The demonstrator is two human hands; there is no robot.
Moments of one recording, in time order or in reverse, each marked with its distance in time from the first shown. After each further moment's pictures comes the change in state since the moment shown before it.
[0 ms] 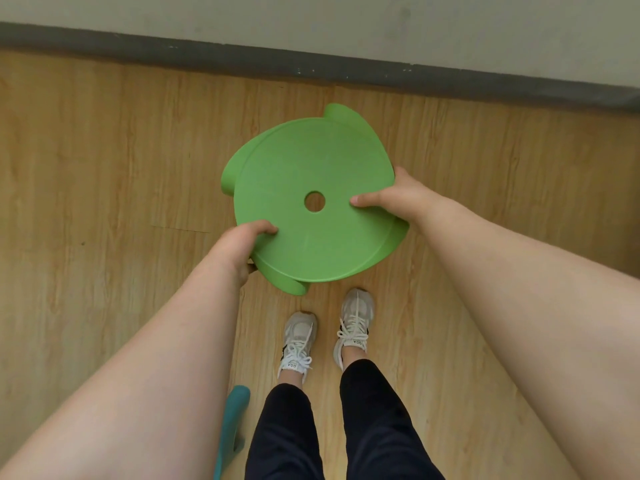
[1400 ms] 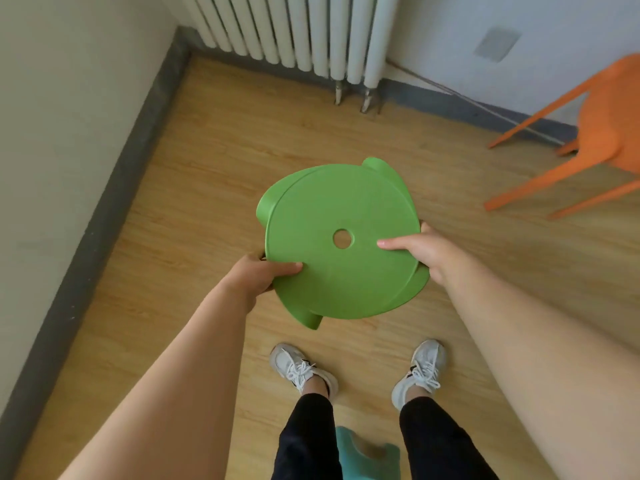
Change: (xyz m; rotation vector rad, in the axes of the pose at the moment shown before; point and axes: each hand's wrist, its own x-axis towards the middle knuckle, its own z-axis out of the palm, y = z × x) left_hand -0.274 -0.261 0.193 1.423 -0.780 0.410; right_hand -0.406 0.490 0.059 1.413 0.711 0.256
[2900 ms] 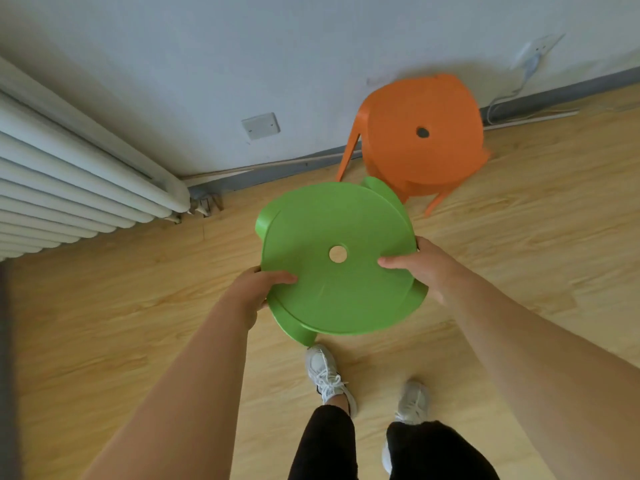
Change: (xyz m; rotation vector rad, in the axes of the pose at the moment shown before) left_hand 0.134 0.240 0.415 0.426 -0.206 -0.052; right_hand 0.073 -0.019 -0.390 0.420 0.267 0.055
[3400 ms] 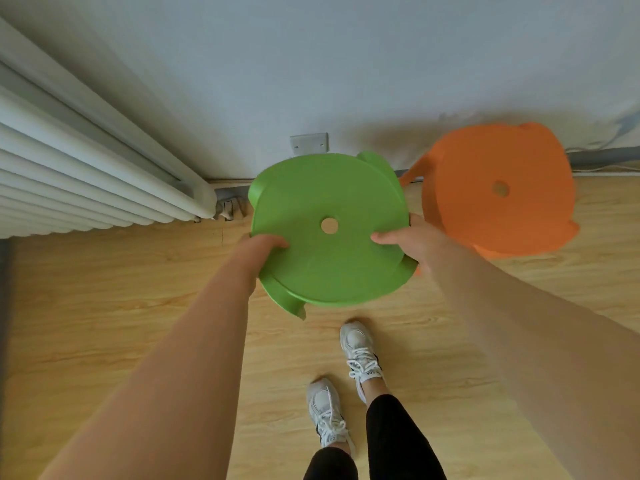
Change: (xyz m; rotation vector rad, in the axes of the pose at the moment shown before) left_hand 0.111 0.097 -0.061 -0.126 0.194 0.024; right_hand 0.119 -0.137 0.076 -0.081 -0.061 -0.065
